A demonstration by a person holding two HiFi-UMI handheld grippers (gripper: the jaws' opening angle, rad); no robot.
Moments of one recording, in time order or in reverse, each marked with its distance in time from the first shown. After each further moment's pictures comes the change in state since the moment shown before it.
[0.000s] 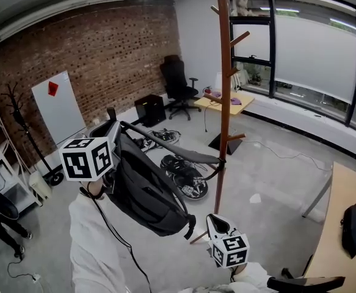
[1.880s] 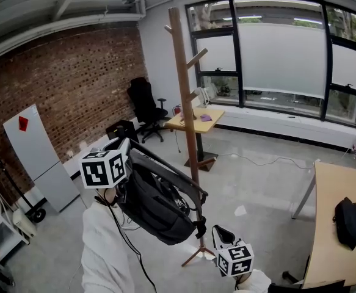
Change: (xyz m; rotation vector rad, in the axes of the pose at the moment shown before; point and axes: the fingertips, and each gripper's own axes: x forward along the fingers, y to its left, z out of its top) left arm 0.142 -0.091 -0.002 -0.018 0.019 -0.160; right arm -0.010 -0.108 0.012 0.043 -0.046 -0.219
